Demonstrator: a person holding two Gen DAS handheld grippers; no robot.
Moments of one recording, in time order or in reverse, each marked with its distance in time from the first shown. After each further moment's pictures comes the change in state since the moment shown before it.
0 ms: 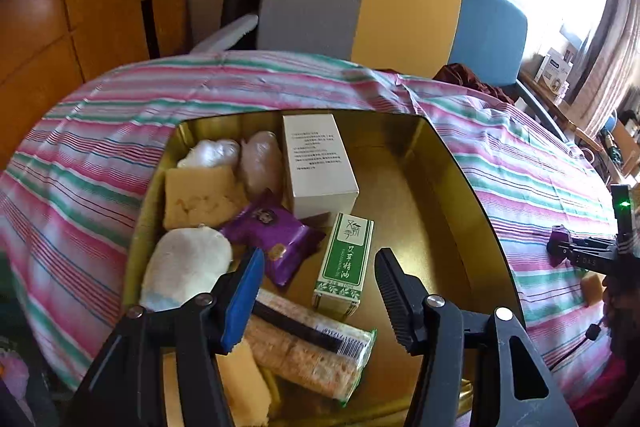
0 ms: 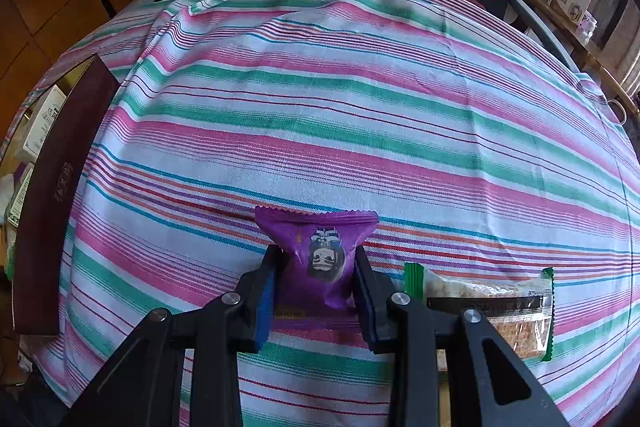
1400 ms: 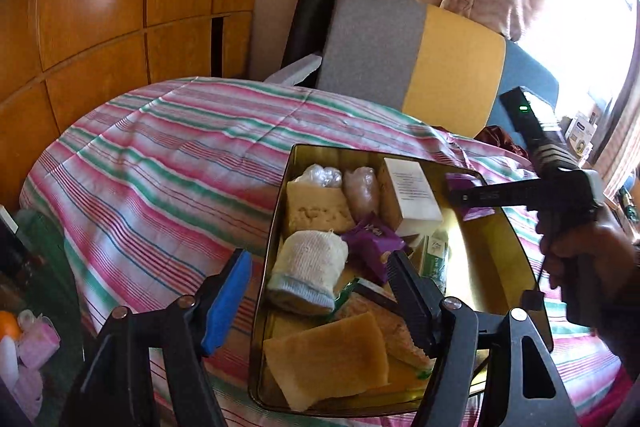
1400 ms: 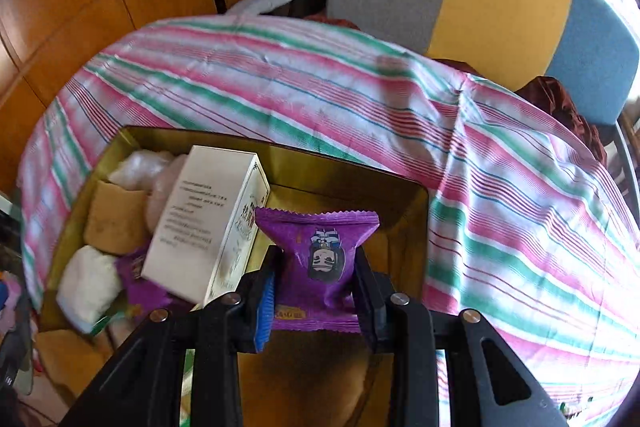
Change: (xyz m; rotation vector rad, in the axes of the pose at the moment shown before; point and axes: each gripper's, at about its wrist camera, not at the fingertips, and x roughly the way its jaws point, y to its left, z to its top) left arm -0.051 0.083 -0.027 -0.150 -0.160 0.080; right arm 0.027 0.280 0.125 -0.275 -0.022 0.099
